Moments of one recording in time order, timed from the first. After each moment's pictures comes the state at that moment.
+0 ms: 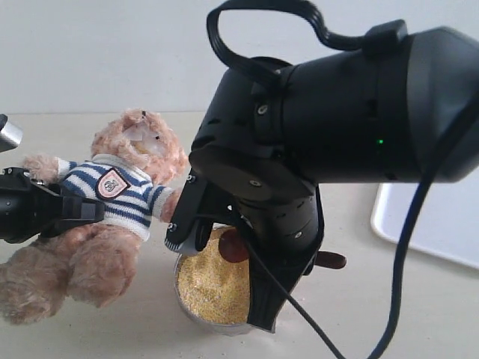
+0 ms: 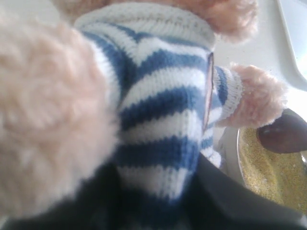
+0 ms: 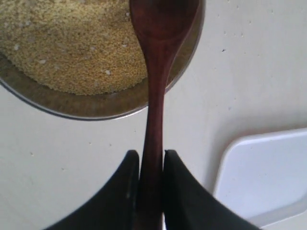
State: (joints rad) left arm -0.03 1.44 -0.54 -1.55 0.54 1.52; right arm 1.06 1.74 -1.24 -0.43 1.14 -0.03
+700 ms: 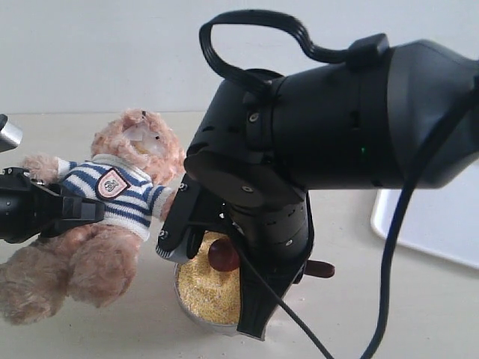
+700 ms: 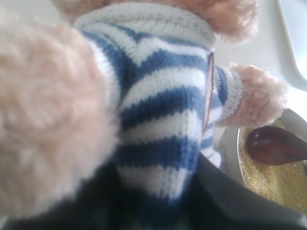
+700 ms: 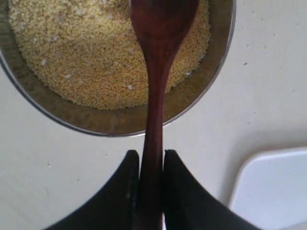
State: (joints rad) left arm -0.03 1.44 -0.54 -1.55 0.54 1.52; right arm 1.06 1.76 -1.24 -0.39 1.10 -0.05
